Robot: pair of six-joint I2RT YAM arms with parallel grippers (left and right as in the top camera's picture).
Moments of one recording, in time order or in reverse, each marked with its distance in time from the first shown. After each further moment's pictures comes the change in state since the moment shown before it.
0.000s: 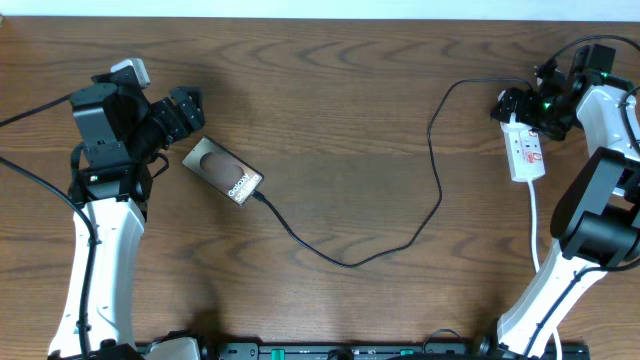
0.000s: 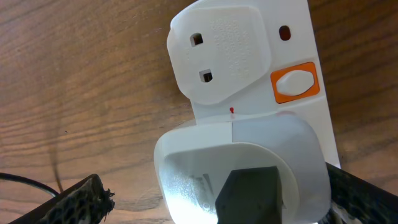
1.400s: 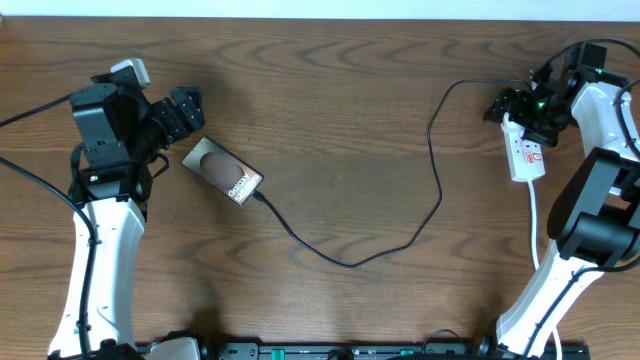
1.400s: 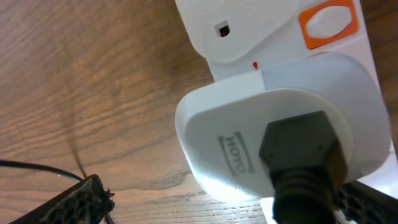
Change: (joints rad) left arm 0.000 0.000 -0.001 0.001 0.000 0.000; right arm 0.024 -0.008 0.011 -0.077 0.011 0.126
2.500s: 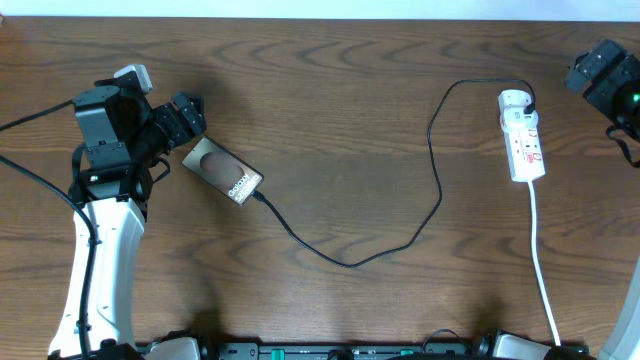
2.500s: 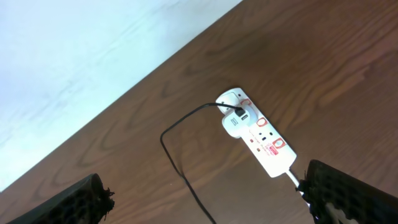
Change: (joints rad) left arm 0.000 0.000 -0.001 -0.056 -0.003 0.000; right arm 0.016 -0.776 0.012 -0.133 0.219 0.320
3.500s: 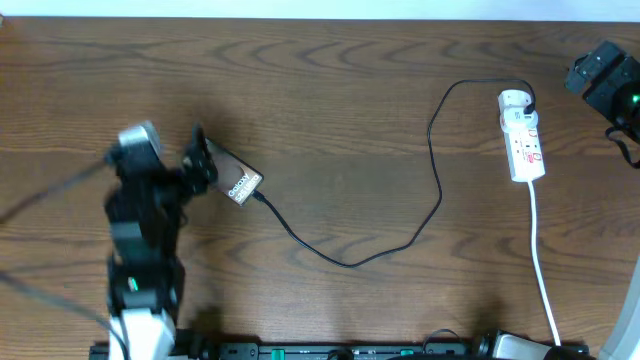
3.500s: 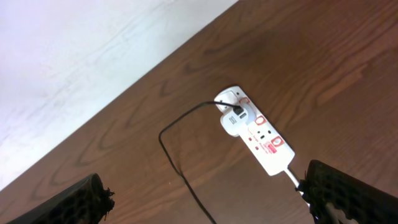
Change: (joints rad) left arm -0.161 -0.602 -0.583 0.460 -0.341 0.105; right arm 0.000 0.000 0.000 -0.007 0.004 0.001
